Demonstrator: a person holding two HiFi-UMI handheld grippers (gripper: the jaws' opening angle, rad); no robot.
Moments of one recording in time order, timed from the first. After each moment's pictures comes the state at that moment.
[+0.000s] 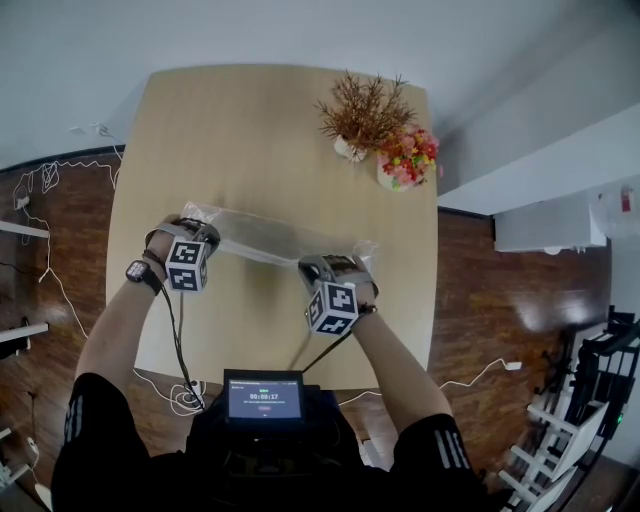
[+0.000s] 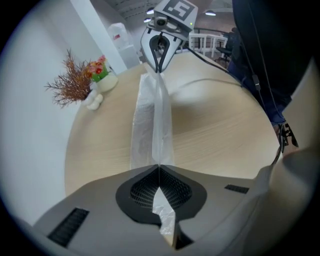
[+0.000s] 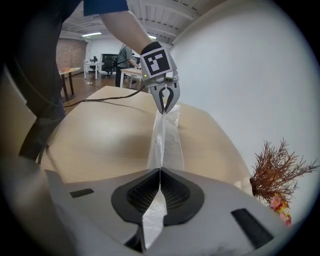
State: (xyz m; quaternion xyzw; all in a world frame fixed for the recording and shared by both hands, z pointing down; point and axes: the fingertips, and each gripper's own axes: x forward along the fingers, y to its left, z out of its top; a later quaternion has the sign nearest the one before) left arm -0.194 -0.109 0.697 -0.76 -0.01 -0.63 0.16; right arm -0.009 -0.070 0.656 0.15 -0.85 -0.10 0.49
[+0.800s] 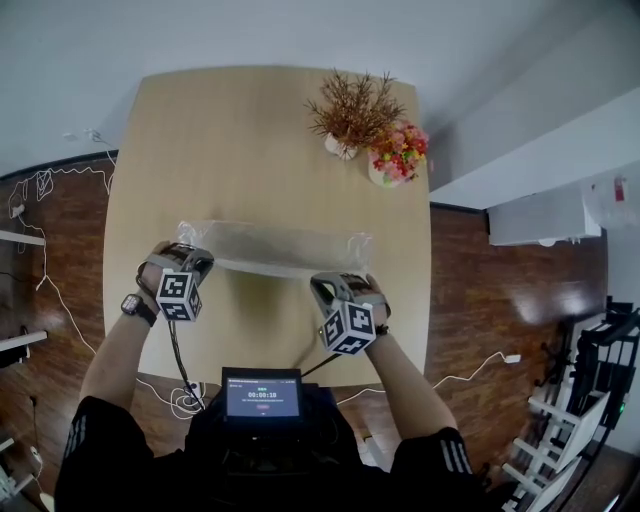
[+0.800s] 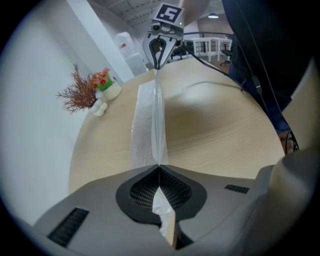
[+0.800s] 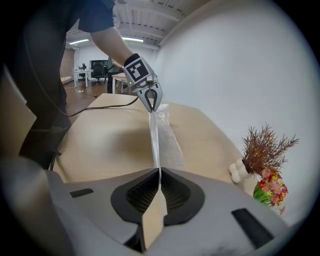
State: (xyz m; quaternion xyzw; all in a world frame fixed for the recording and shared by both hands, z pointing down) left arm -0.193 -0.063 0.688 -0.78 0.04 -0.60 0.18; right arm 0.032 -0.030 0.636 0.19 -0.86 -0.05 0.47
